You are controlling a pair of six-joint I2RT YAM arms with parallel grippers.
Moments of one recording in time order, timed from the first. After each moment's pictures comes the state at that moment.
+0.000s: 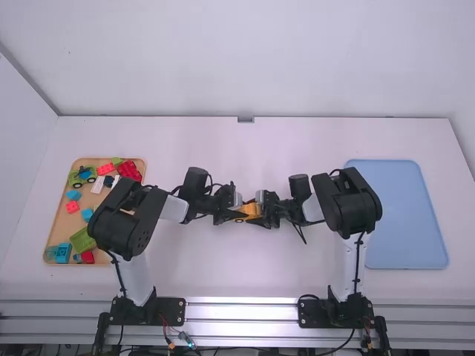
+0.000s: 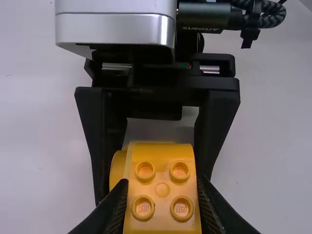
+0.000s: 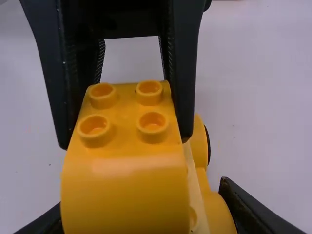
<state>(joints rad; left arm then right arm) -0.31 1.92 0.70 0.41 0.98 0.81 0.27 2.17 0.71 0.55 -1.11 -0.88</state>
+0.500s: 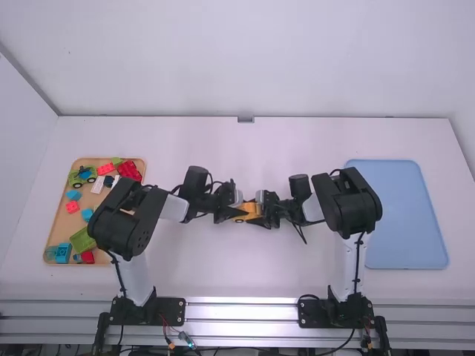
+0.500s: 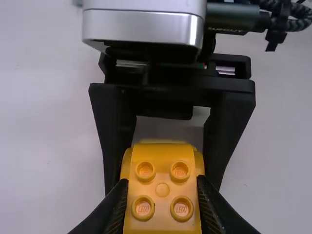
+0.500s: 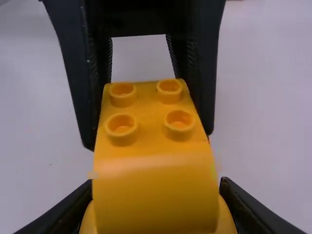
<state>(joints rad) -0.31 1.92 0.71 0.41 0.95 0.74 0.27 2.17 0.71 0.53 -1.12 -0.90</state>
